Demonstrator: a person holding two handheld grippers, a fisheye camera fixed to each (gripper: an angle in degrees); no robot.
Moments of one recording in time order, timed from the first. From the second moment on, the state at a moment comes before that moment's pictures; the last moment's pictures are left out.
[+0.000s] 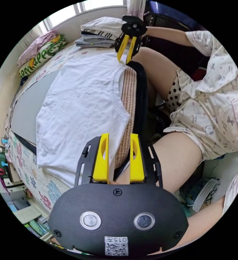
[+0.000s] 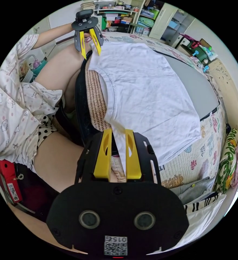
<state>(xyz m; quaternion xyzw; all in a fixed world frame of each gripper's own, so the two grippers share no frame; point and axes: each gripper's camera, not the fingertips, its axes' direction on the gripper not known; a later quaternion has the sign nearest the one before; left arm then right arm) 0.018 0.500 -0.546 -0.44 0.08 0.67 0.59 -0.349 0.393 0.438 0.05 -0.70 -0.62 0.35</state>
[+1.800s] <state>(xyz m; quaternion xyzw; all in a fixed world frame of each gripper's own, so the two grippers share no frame) 0.234 0.190 -0.241 -0.38 0.04 0.38 0.84 -0.721 0.079 0.128 -0.11 -0.75 -0.48 0.45</state>
